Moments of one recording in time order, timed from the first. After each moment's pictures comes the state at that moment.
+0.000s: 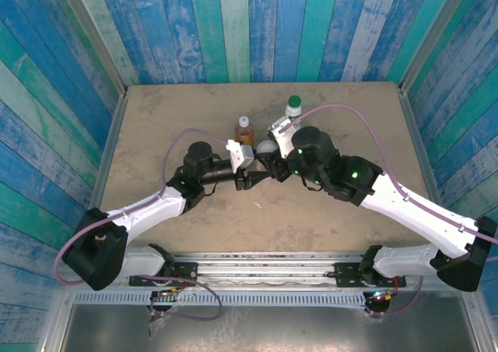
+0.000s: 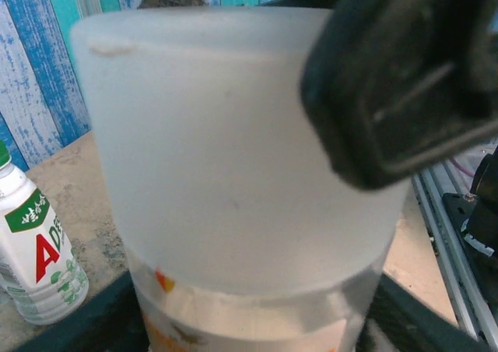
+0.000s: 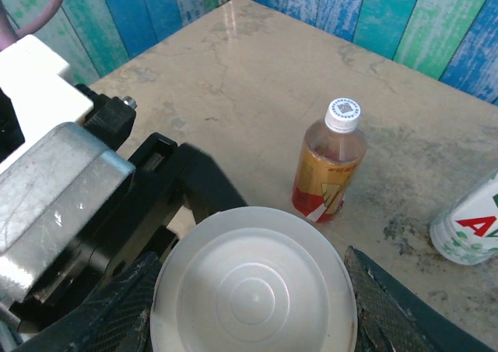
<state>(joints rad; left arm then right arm) -0.60 1.27 0.61 0.56 0.70 0.10 0.93 1.21 1.22 -0.51 0.15 0.14</state>
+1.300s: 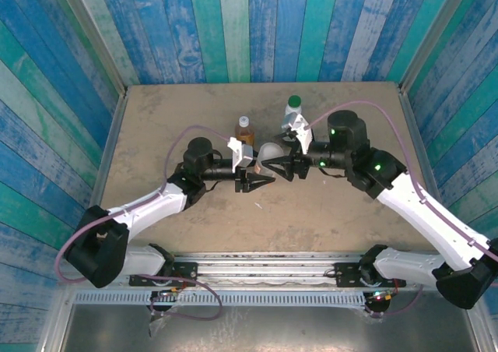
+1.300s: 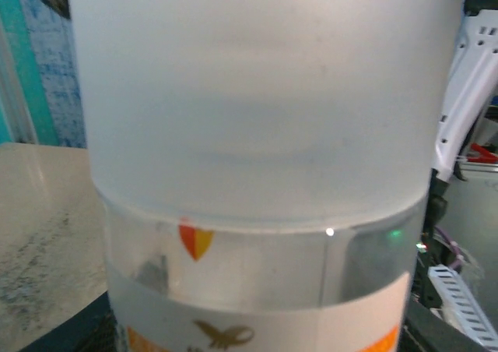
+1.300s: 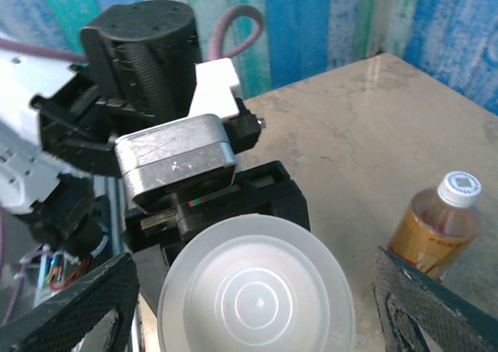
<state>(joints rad) -0.60 1.29 0.65 0.58 0.95 0.01 0.67 1.14 1.19 -0.45 -0.55 -0.10</state>
